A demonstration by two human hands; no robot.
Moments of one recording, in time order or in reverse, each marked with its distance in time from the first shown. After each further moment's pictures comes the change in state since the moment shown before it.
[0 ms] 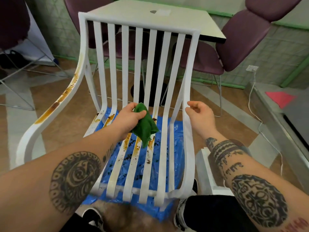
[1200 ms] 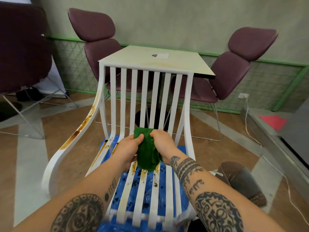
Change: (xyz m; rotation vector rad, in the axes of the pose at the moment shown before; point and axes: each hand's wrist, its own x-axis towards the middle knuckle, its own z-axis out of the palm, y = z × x) left_hand -0.064 0.014 -0.023 -0.219 0.046 -0.057; right_hand -0.070 -0.107 0.095 0.372 -0.334 0.325
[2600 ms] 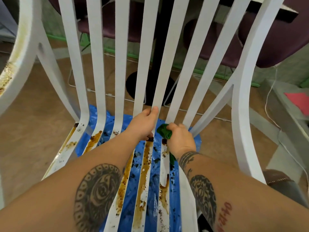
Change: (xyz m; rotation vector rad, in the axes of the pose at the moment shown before) left_hand 0.314 -0.059 0.034 0.571 -0.102 -0.020; right_hand 0.296 0.140 -0.048 -1.216 0.183 -0.144
